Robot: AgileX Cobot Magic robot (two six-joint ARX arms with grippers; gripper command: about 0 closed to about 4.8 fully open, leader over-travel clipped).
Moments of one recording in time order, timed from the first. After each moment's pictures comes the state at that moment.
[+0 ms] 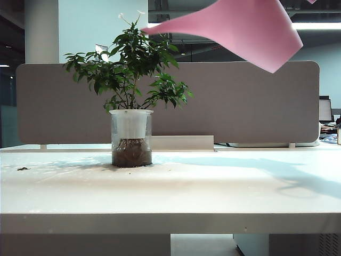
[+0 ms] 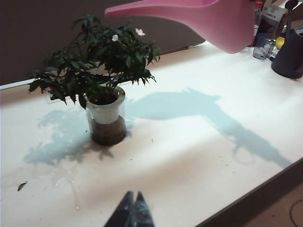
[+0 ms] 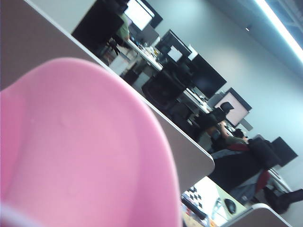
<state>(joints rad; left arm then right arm) -0.34 0.51 1.17 -0.89 0.20 0.03 0.16 1.61 1.65 0.05 0.19 -0.77</state>
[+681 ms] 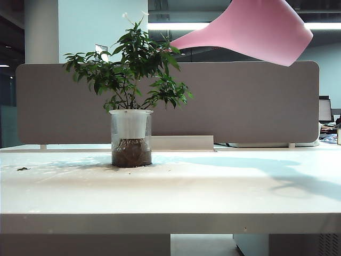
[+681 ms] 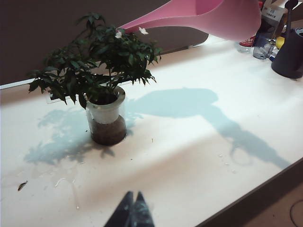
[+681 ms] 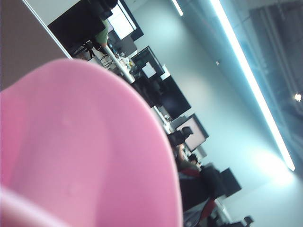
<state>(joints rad) -0.34 0.51 1.17 -0.89 0.20 0.03 0.19 1.63 1.65 0.16 0.20 -1.04</state>
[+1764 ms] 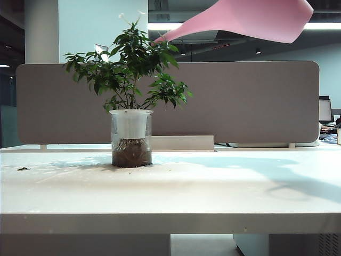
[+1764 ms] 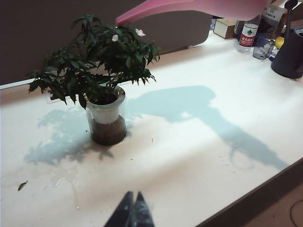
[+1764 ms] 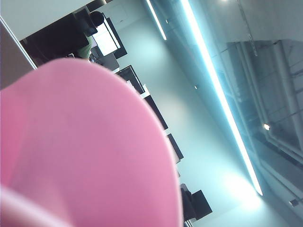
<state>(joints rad) -0.34 0.51 1.17 -0.89 0.20 0.03 0.21 1.62 1.76 0.14 0.18 -1.17</state>
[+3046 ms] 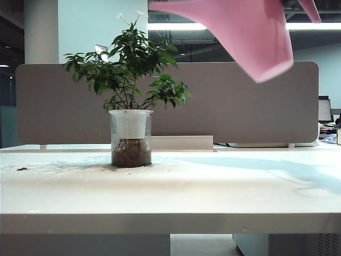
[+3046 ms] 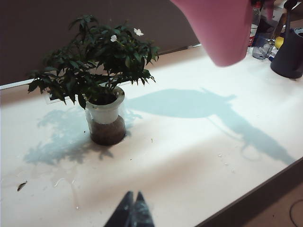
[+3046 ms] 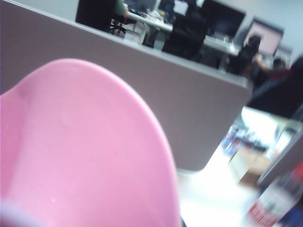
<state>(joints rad) -0.34 0.51 1.17 -0.89 0.20 0.03 0.09 1.58 1.51 0.05 0.18 -0.31</state>
